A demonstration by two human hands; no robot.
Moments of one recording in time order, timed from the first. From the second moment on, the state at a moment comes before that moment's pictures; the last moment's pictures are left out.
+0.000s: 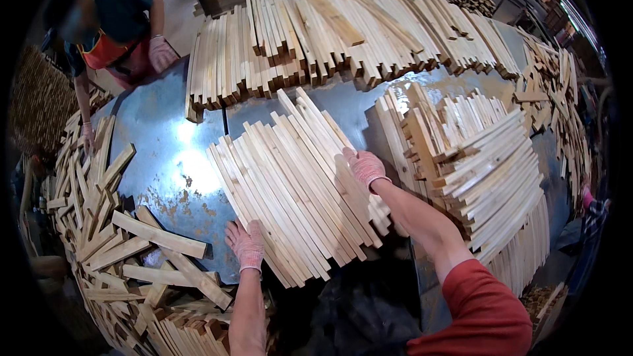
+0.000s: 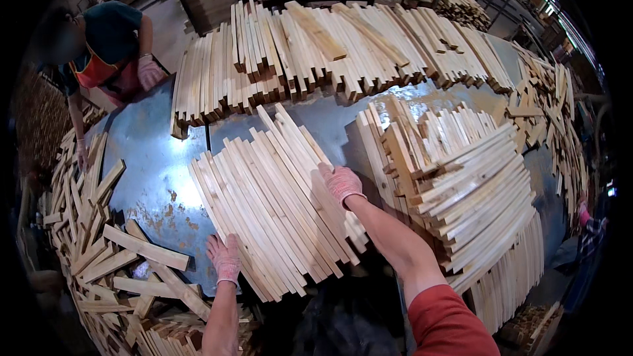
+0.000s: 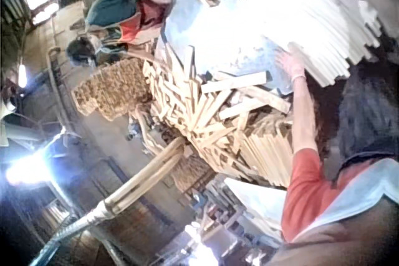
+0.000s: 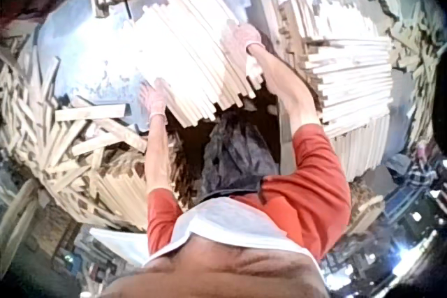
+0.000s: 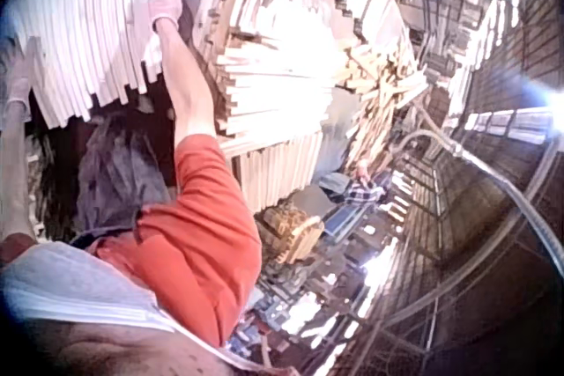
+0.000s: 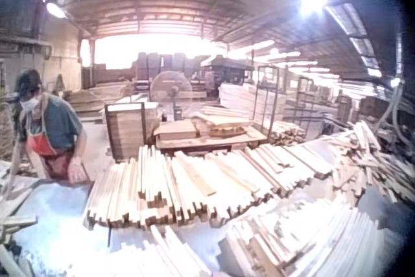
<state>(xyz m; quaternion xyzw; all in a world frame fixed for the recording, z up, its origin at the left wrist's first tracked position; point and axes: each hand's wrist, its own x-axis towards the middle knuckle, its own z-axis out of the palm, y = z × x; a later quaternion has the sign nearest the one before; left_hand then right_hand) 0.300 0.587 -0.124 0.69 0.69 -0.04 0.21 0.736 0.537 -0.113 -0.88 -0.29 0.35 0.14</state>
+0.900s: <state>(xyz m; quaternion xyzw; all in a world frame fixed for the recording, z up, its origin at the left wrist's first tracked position) 0.399 0.416 0.027 0.25 0.55 0.48 0.64 0.785 0.482 -0.061 -0.80 -0.44 0.33 0.24</state>
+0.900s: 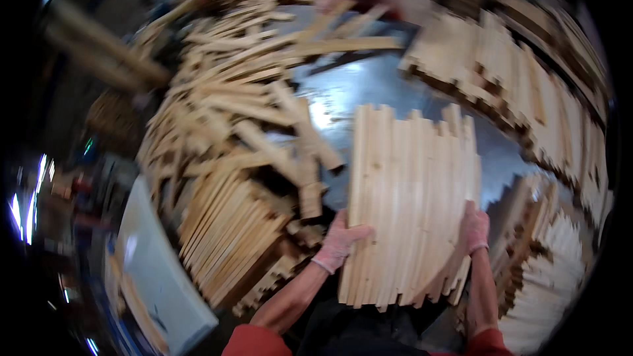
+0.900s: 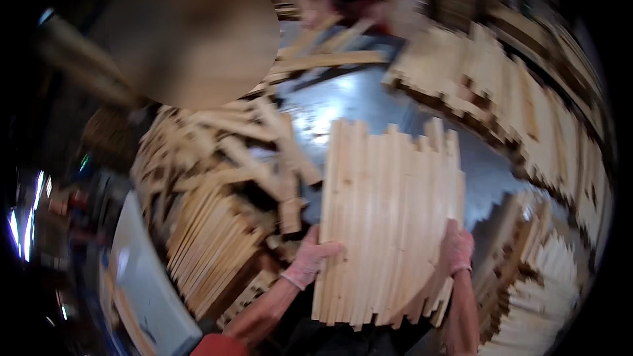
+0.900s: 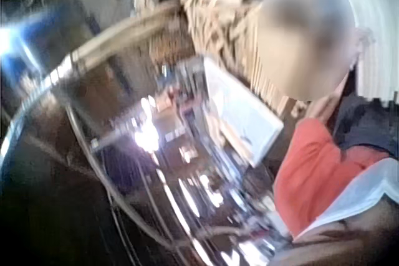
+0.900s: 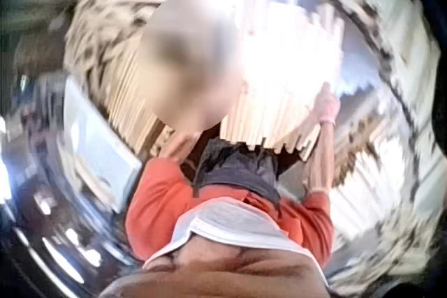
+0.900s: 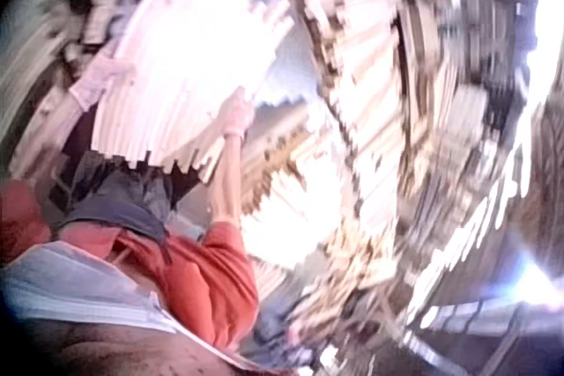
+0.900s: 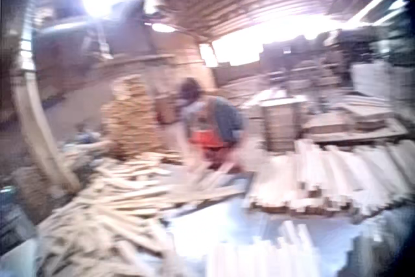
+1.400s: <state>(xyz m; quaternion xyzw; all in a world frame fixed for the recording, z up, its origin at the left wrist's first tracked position) 0.363 0.248 0.040 0.21 0.51 0.74 0.39 0.646 0.558 0.064 -0.52 -0.68 0.38 0.35</state>
